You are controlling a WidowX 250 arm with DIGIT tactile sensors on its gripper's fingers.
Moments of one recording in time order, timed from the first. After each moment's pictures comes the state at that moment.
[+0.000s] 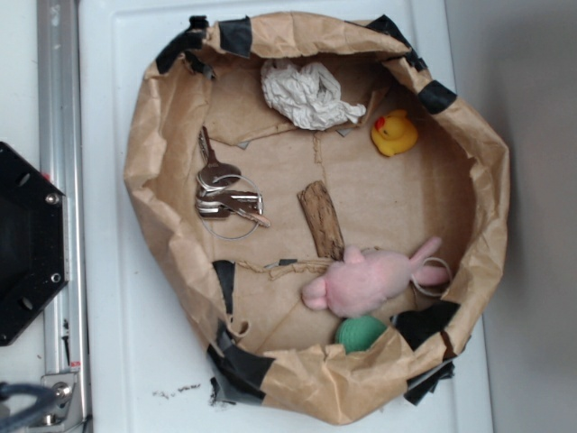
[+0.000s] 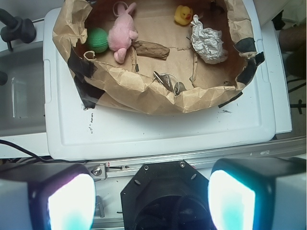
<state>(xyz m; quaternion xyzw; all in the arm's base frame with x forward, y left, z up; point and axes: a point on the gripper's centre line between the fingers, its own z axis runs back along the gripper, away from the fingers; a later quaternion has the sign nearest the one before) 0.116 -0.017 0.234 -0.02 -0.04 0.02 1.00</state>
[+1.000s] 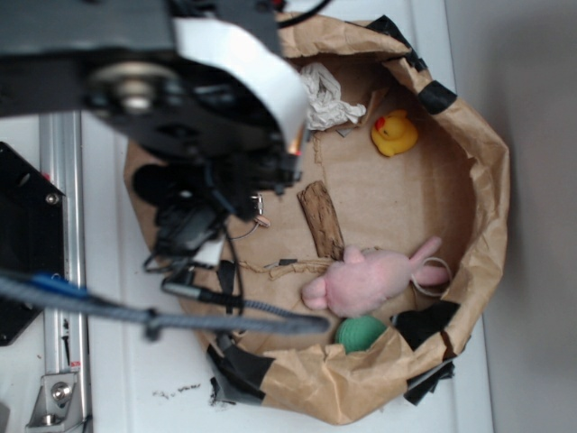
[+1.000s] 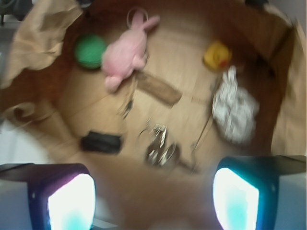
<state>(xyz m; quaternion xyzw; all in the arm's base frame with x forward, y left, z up) 0.224 0.013 0.147 0.00 -0.03 -0.19 0.98</state>
